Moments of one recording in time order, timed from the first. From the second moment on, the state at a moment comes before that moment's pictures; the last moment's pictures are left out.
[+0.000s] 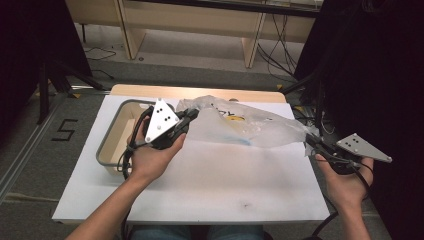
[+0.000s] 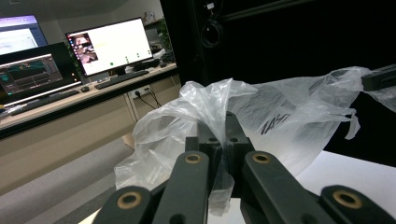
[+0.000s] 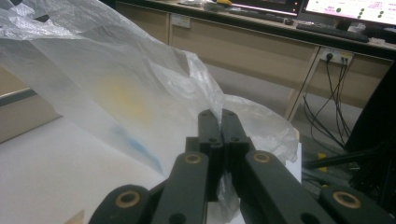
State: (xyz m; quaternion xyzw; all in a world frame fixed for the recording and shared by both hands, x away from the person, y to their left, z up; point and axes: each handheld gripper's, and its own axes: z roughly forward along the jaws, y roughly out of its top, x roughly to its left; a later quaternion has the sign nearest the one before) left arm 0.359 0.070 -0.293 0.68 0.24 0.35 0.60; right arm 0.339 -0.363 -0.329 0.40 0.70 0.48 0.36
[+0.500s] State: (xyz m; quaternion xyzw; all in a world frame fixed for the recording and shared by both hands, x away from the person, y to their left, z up) left arm 0.358 0.069 -0.288 0.67 0.24 0.35 0.60; right arm 0.337 -0.368 -0.314 0.40 0.67 0.49 0.38
